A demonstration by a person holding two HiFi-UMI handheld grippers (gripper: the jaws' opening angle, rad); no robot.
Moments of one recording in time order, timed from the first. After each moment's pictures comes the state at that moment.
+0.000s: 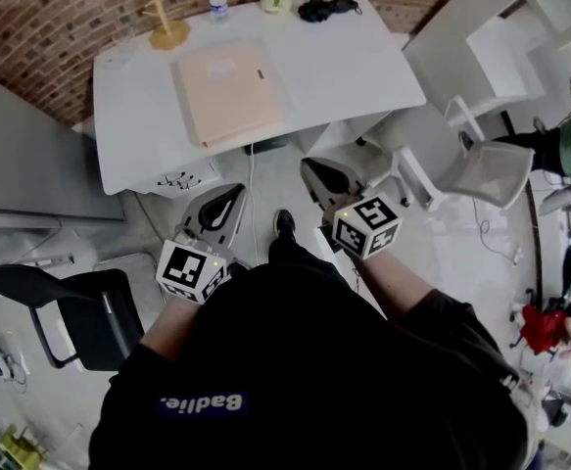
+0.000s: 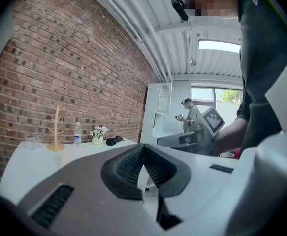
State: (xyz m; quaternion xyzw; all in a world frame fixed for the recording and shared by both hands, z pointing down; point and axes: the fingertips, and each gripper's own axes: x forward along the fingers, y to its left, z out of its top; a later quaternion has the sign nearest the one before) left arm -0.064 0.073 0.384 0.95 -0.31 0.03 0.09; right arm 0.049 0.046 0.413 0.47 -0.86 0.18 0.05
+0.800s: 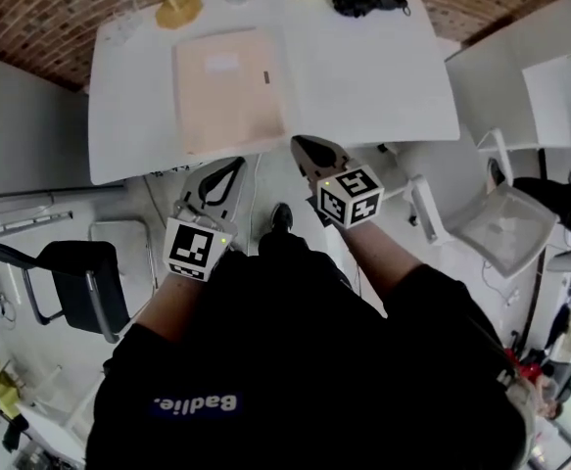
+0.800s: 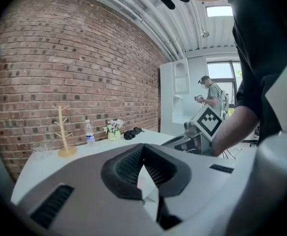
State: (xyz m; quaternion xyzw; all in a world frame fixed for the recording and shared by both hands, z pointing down) left arm 0.012 -0.067 0.437 0.90 -0.40 0.13 0.06; right arm 0.100 -0.116 0.519 0.40 -0.88 0.23 0.09
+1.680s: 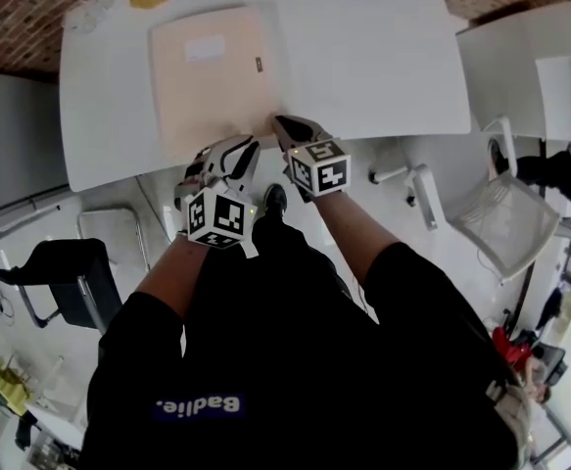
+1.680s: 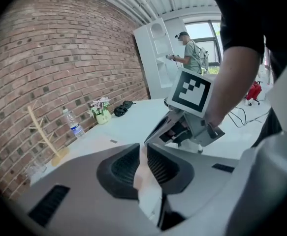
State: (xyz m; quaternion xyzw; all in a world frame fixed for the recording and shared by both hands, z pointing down) left arm 0.043 -0.122 0.587 0.89 -0.32 0.33 -0.03; right arm 0.081 -0.177 0.653 0.42 -0.84 0.30 0.18
